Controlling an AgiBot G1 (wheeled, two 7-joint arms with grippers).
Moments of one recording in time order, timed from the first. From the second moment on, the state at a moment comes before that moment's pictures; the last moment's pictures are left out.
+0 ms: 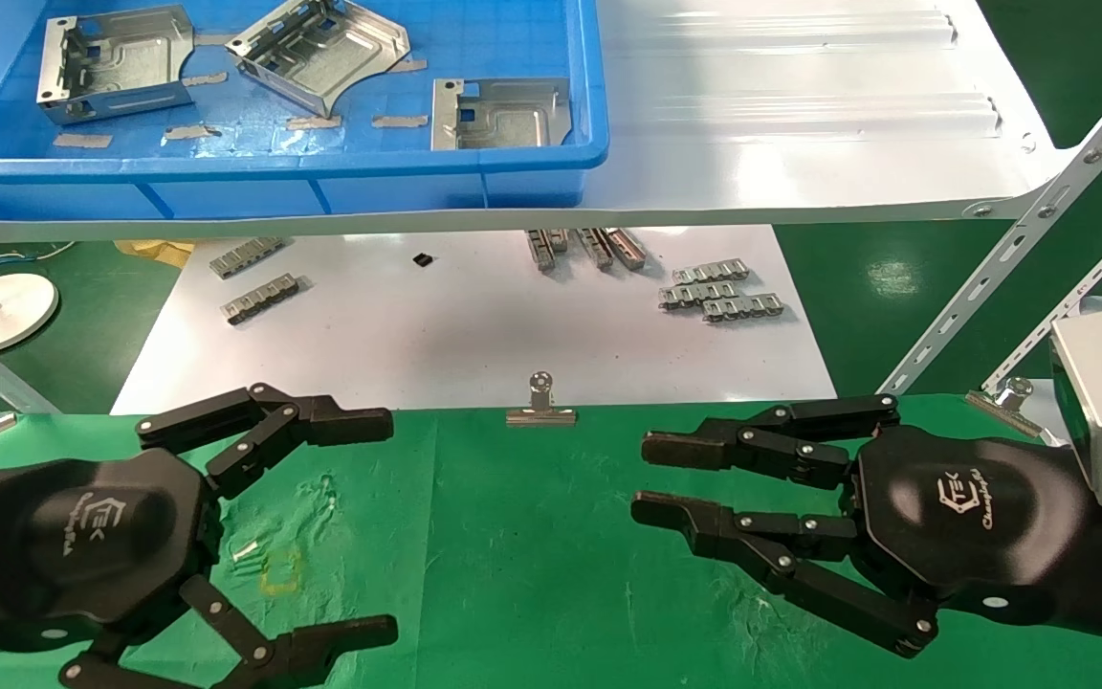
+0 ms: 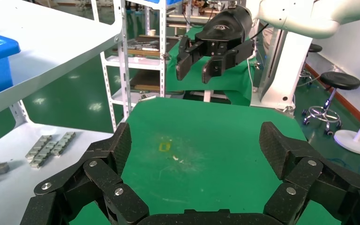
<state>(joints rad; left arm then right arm) -1.08 0.61 0.28 -1.28 0.73 1.49 -0.19 1.09 -0.56 -0.39 1.23 -0.64 -1.43 0.12</state>
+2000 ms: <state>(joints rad) -2.06 1.10 0.64 -0.33 1.54 1.00 -0.47 1.09 -0.56 -0.39 1.23 -0.64 -1.43 0.12</state>
